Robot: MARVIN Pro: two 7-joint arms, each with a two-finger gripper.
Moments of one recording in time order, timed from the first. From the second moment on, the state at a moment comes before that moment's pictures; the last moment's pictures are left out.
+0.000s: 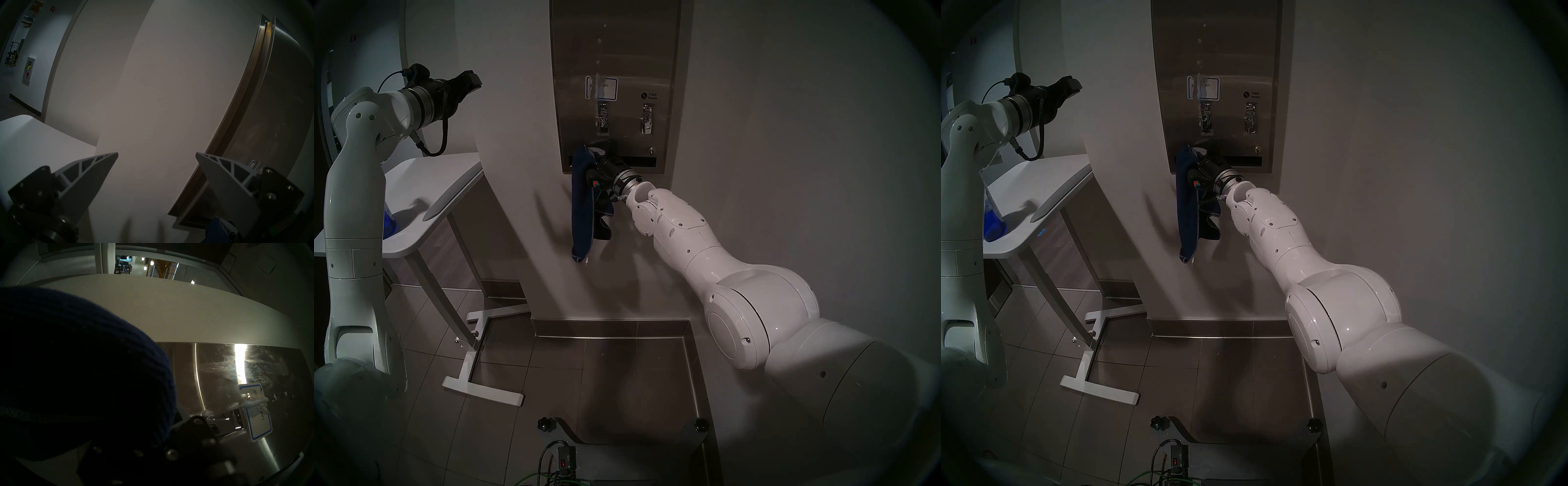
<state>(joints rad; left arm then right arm) 0.86 -0.95 -1.72 -1.78 -1.25 0.84 0.50 -0.53 -1.75 1.26 -0.50 -1.40 -0.40 -0.32</state>
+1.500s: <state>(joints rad) 0.73 -1.04 -1.59 -1.74 -1.31 0.82 0.45 -0.29 -1.88 1.56 -0.71 -1.13 -0.37 -0.20</state>
